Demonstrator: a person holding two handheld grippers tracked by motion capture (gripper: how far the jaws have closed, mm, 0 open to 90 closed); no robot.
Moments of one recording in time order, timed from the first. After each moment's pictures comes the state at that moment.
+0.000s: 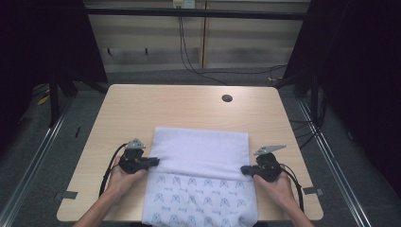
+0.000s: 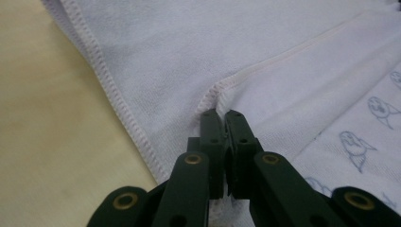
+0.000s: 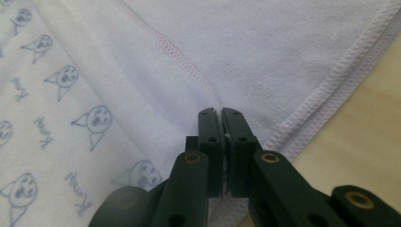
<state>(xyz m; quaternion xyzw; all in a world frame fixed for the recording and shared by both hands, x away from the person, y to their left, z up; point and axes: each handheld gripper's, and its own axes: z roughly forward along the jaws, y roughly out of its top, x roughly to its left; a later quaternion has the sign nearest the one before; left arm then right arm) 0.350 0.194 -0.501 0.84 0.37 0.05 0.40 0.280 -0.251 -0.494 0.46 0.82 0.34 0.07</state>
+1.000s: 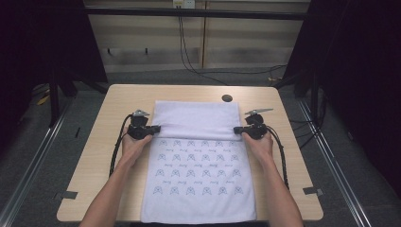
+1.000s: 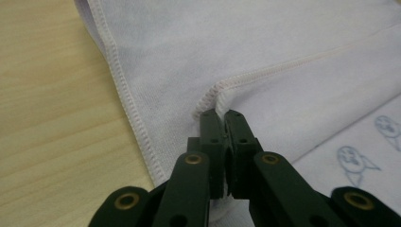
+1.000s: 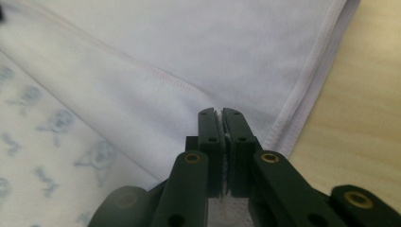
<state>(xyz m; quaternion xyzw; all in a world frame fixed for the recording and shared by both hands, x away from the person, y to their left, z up) 0.444 0.187 -0.495 0.79 0.43 0.11 0.42 0.414 -0.252 -0.490 0.51 0.76 0.39 0.11</state>
